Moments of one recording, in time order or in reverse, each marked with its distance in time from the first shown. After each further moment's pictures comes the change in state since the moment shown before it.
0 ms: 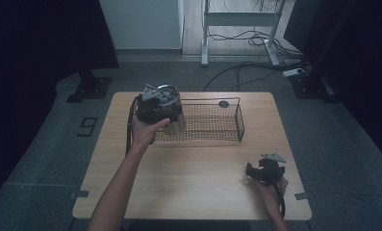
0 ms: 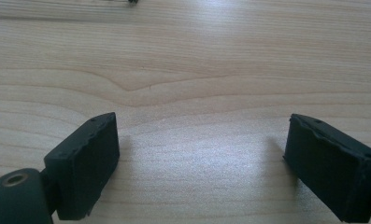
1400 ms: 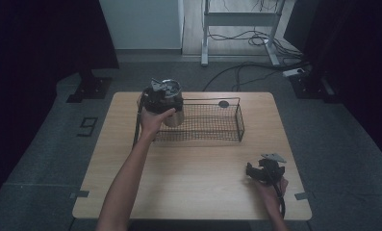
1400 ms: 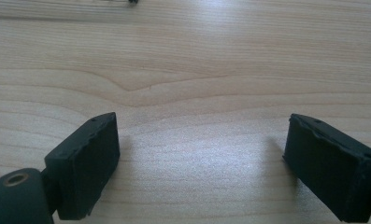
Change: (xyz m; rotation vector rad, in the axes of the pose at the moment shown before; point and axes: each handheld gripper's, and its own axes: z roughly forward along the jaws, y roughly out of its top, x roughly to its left) left arm 0.025 0.002 0.067 0.051 0.118 -0.009; right arm 0.000 0.000 0.000 0.001 0.001 -0.001
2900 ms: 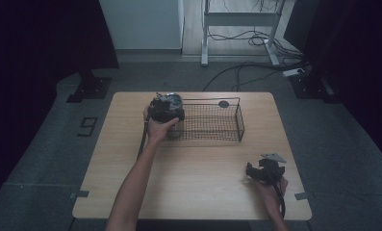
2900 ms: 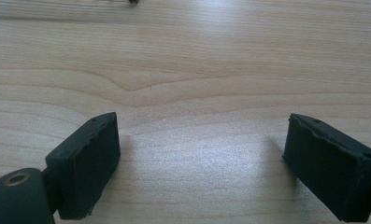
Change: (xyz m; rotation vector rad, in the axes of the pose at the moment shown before) left arm 0.006 -0.049 0.055 0.111 0.057 -0.032; right arm 0.000 0.000 0.000 -0.001 0.001 -0.001
